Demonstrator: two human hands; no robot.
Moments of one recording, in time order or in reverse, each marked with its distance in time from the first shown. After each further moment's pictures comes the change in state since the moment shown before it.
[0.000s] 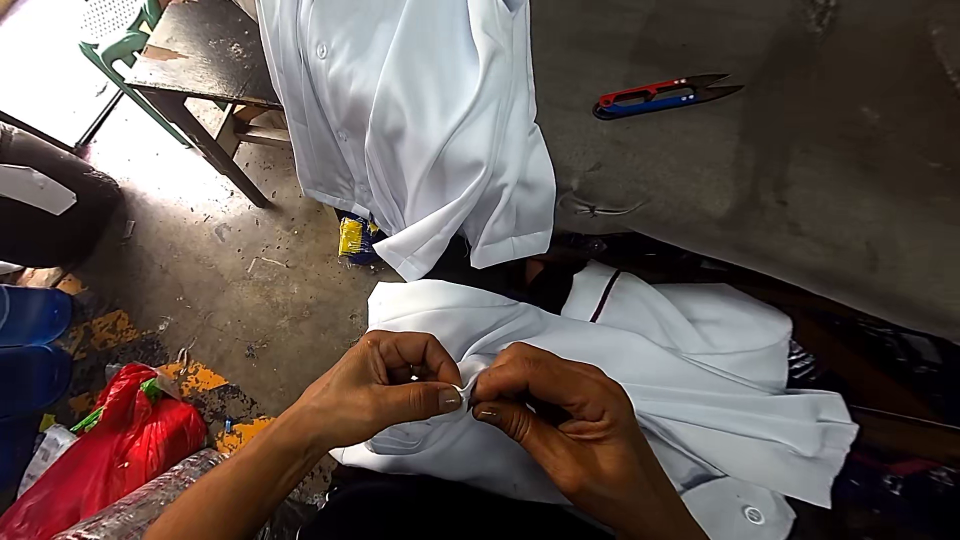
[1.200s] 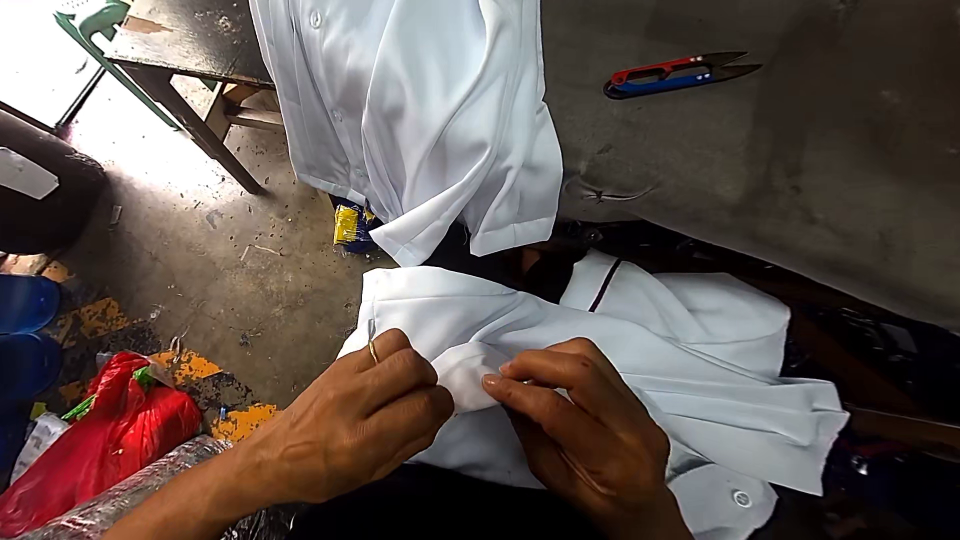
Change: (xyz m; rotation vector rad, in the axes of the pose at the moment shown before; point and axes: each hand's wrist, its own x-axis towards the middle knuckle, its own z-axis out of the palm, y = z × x) left_hand -0.023 0.012 0.015 1.226 0.080 0.567; right_hand -0.019 0.004 -0.002 -0.624 0.135 -0.297
